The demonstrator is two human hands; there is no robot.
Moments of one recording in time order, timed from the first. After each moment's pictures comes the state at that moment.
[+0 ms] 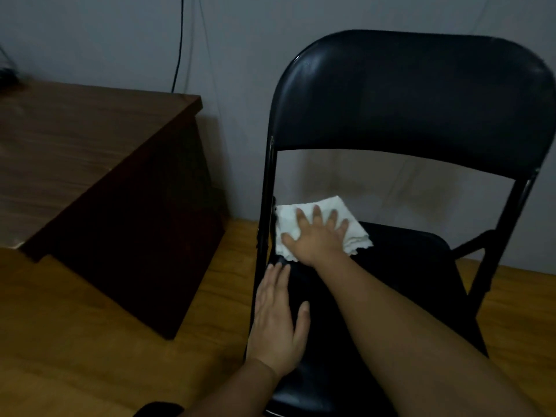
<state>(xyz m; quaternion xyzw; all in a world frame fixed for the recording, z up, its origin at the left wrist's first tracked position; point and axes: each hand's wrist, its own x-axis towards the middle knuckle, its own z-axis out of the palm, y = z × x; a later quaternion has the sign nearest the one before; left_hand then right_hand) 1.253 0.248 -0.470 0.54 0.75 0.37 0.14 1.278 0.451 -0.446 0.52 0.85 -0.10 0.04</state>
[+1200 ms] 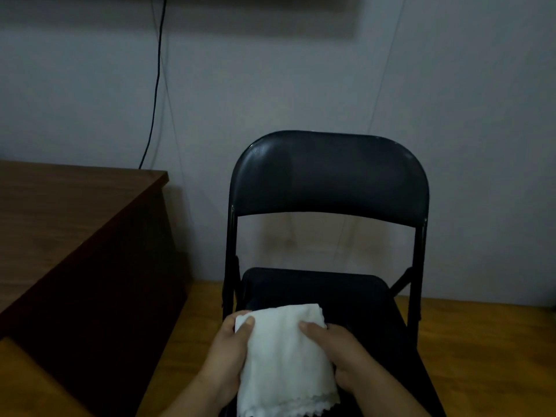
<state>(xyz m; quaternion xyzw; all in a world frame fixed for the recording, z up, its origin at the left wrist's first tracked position) 1.222 0.275 -0.403 0.20 0.65 0.54 0.49 1.413 0.350 -0.395 0.58 0.43 -0.66 -0.20</state>
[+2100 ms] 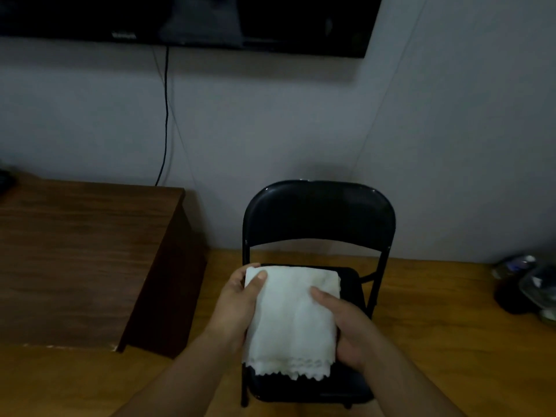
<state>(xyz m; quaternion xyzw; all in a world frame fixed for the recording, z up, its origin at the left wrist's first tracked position) 1.197 0.268 -0.067 0.19 0.63 0.50 0.56 1.400 0.315 -0.068 0.54 0.20 -0.79 -0.22</state>
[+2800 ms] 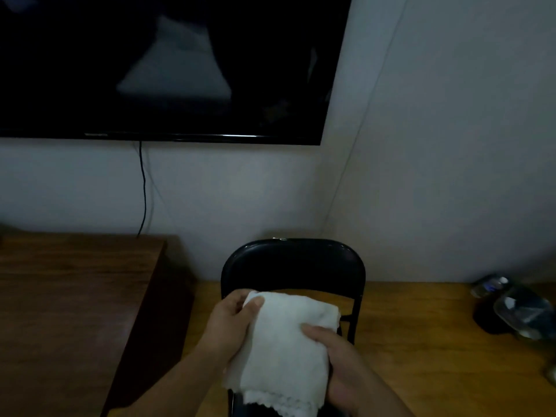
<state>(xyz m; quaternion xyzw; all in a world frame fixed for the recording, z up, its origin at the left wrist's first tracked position) 1.207 0.363 0.045 0.32 0.70 0.38 0.51 1.417 0.381 0.056 0.52 0.12 -0.81 -0.23</state>
